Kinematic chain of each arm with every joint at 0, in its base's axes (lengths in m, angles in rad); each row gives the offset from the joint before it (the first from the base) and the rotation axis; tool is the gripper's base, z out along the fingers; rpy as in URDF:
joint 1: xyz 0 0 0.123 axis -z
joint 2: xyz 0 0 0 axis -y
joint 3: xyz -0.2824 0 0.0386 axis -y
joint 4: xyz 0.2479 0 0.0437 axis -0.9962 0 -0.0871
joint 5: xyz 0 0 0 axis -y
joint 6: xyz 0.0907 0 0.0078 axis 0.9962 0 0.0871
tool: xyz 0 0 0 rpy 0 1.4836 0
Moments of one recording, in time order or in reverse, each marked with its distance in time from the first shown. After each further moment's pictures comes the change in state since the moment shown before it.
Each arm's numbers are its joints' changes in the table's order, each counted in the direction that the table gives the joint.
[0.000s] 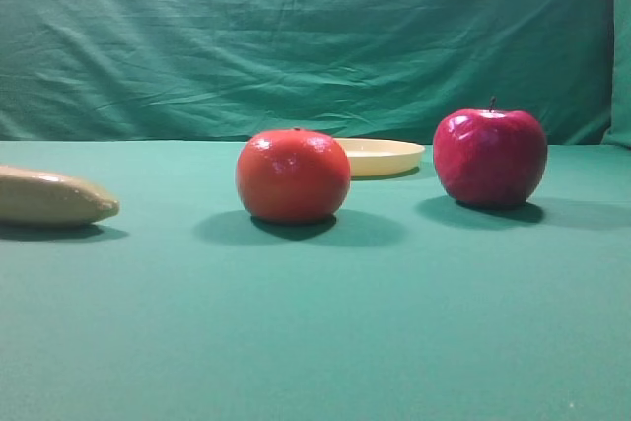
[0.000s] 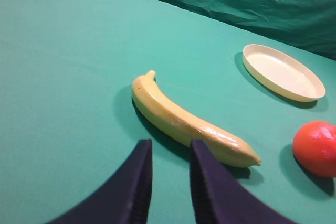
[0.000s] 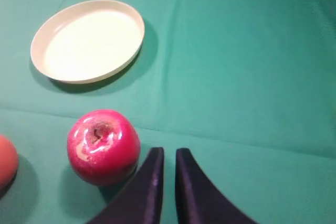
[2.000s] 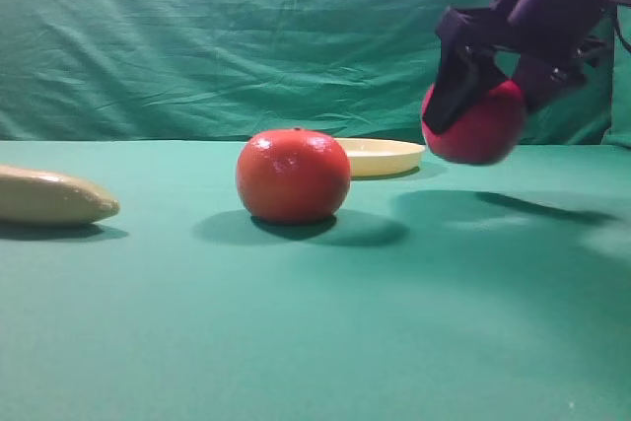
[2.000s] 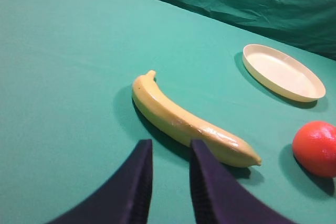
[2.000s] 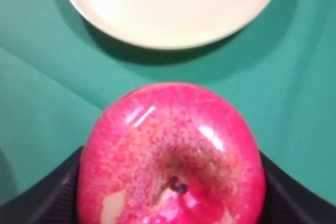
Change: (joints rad) left arm 0.000 0.000 0.000 0.000 0.000 0.000; right arm -0.068 -0.584 0.542 -0.051 0.002 -0.071
